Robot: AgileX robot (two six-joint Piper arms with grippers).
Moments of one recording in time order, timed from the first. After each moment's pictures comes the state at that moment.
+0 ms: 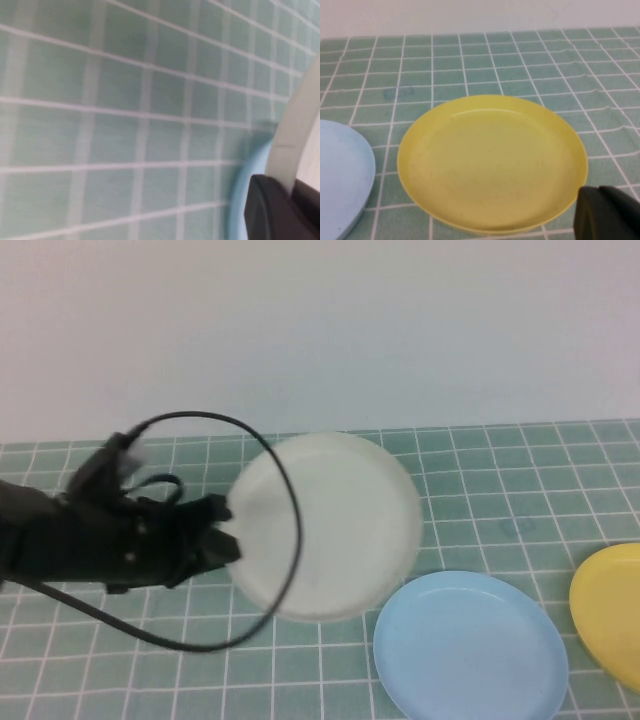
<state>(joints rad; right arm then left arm) -0.13 -0.01 0.03 0.11 0.43 -0.12 -0.22 1.54 -0.84 -1.05 0.56 0.53</state>
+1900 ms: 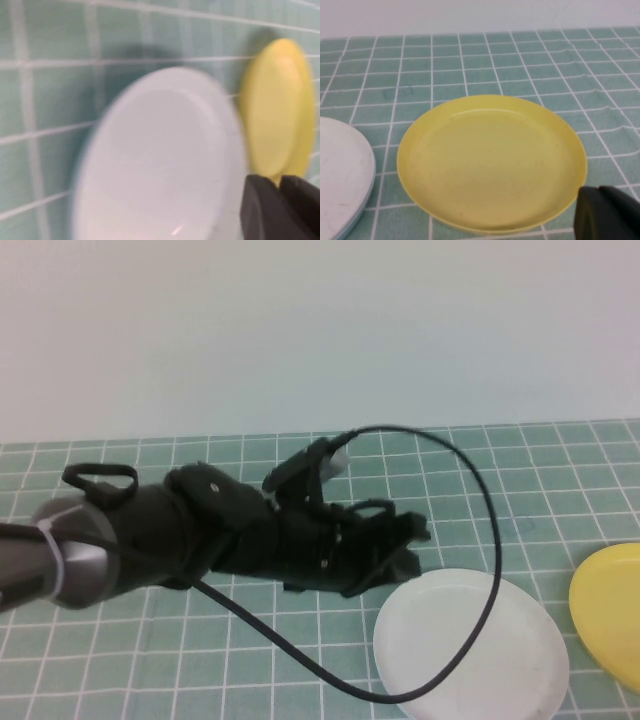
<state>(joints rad) -0.13 -0.01 0.03 0.11 0.43 -0.12 -0.67 1.73 -1.05 -1.09 0.43 0.40</state>
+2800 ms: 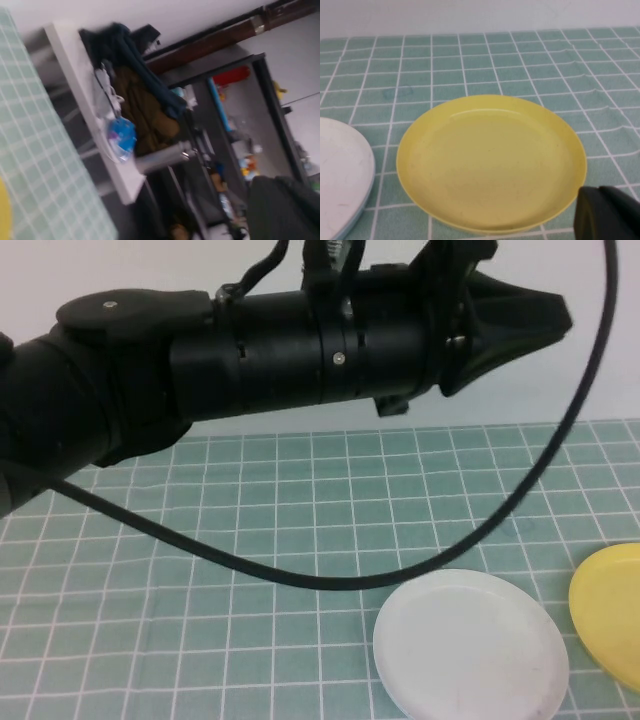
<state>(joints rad) -0.13 -0.01 0.03 0.11 0.43 -0.12 -0.66 1.57 -1.37 -1.56 0.73 0.56</state>
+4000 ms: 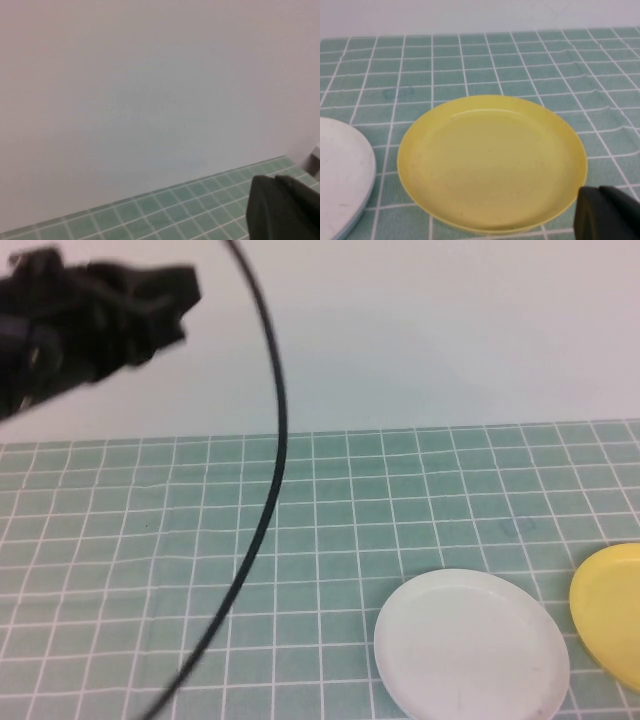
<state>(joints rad) -0.13 -0.01 0.03 0.11 0.43 -0.12 -0.30 1.16 -1.06 -1.21 0.40 1.05</state>
